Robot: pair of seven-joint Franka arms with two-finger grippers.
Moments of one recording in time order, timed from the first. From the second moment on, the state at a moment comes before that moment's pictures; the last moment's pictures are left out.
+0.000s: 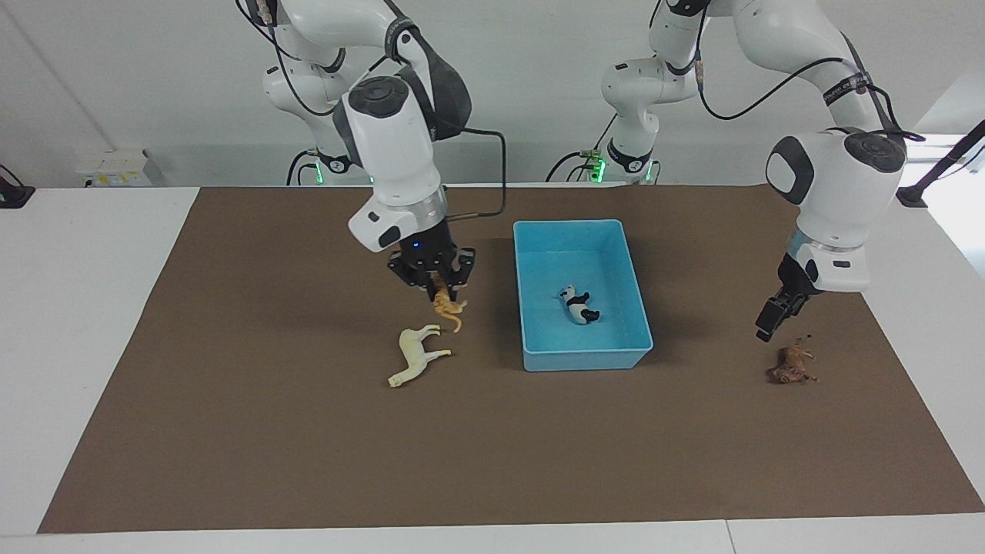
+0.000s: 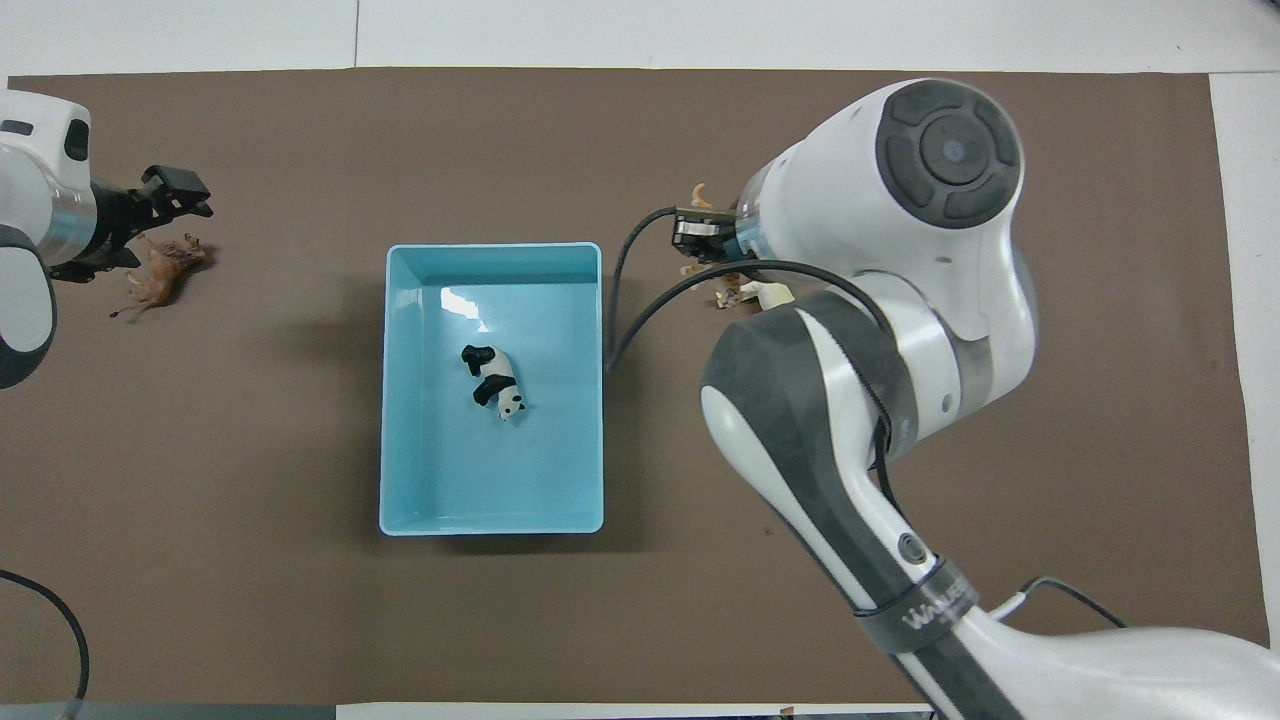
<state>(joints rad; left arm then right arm) 0.11 0.23 -0.07 -1.80 0.07 2.26 -0.49 0.51 0.30 -0.04 -1.53 0.16 2.08 0.62</state>
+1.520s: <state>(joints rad) 0.17 0.46 -0.02 -1.80 0.14 2.47 -1.65 0.84 0.50 -0.10 -1.45 0.18 2.15 1.13</state>
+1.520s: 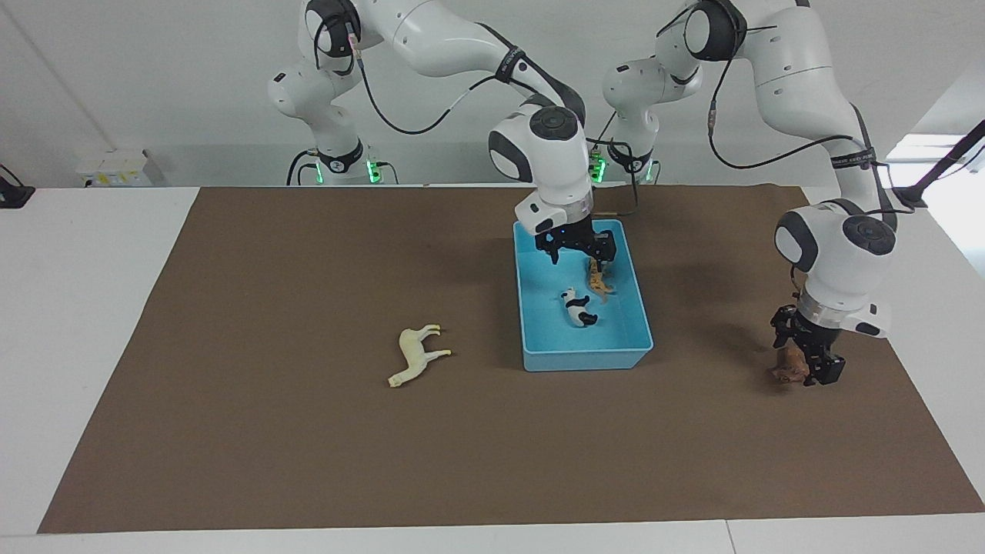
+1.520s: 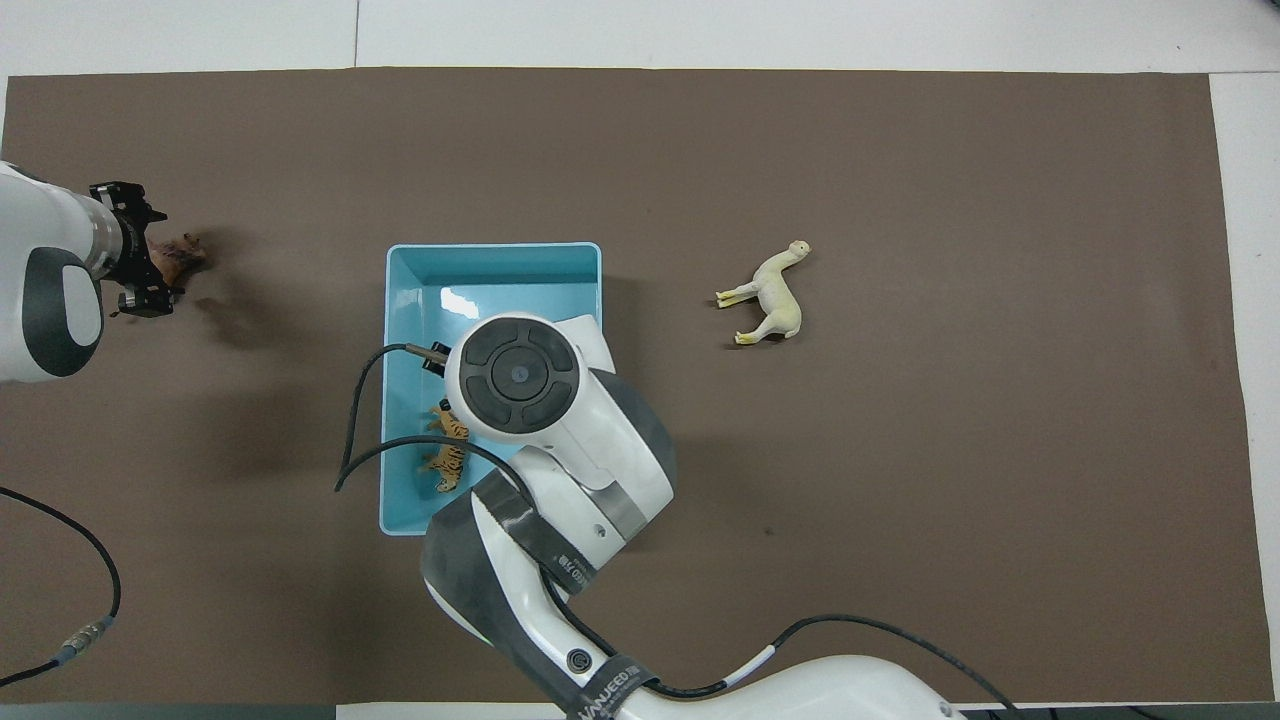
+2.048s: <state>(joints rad) 0.18 0.50 -0.02 -1.80 0.13 2.53 -1.67 0.62 0.44 -0.14 -1.51 0.09 2.02 0.66</state>
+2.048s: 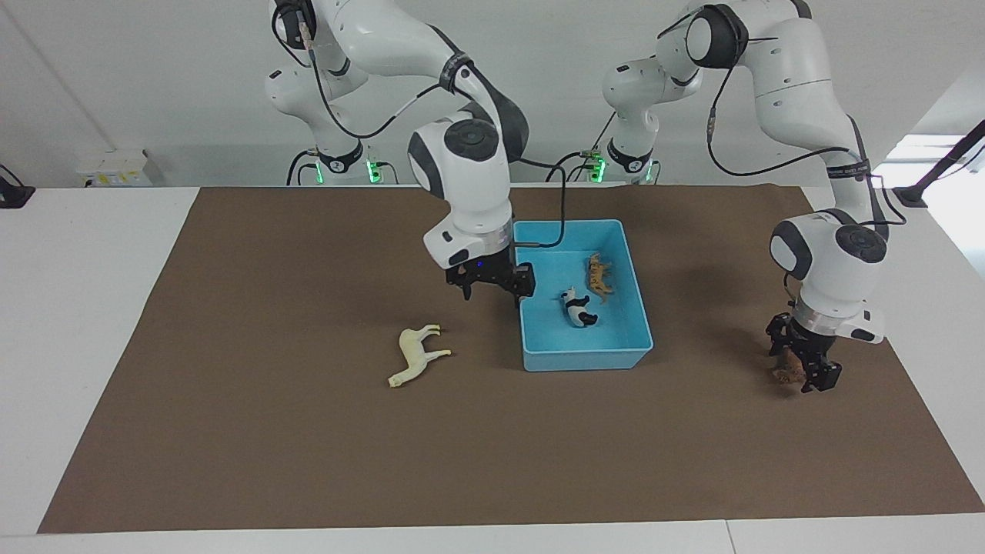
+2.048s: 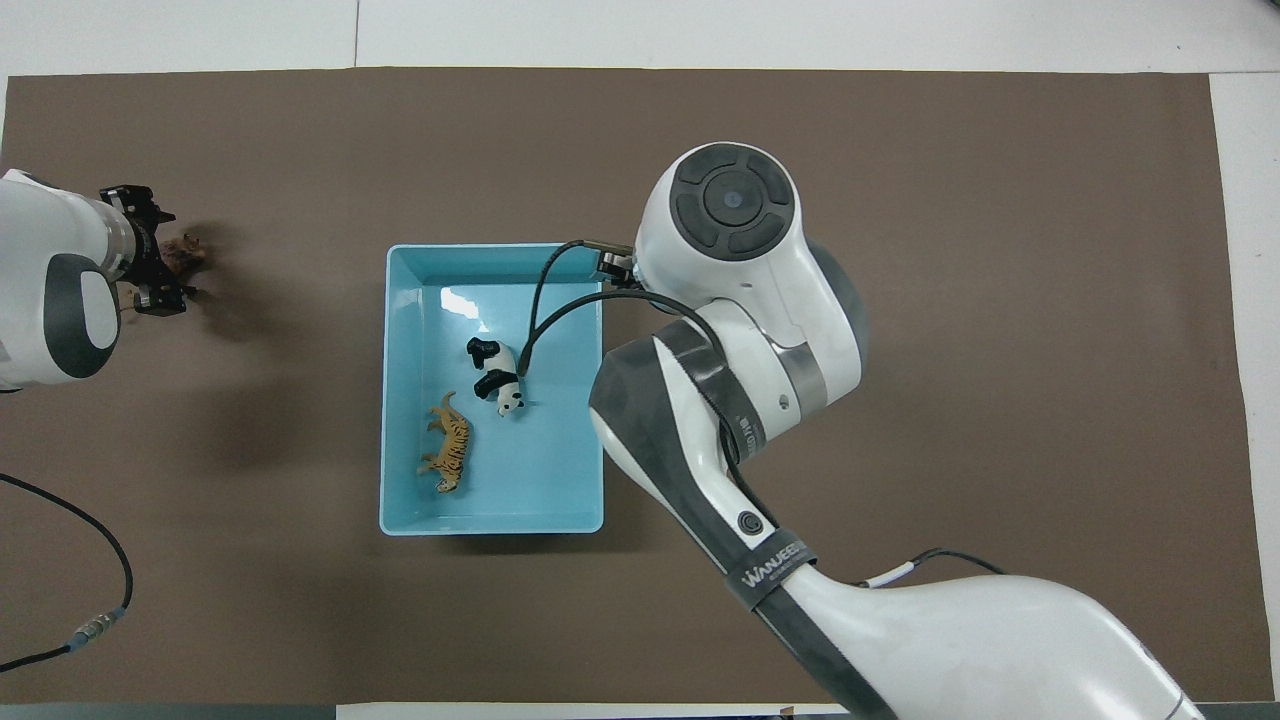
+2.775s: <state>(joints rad) 0.19 0.50 -0.03 -1.80 0.14 2.52 -1.67 0.51 0.39 -0.14 -1.84 0.04 2.26 0.36</state>
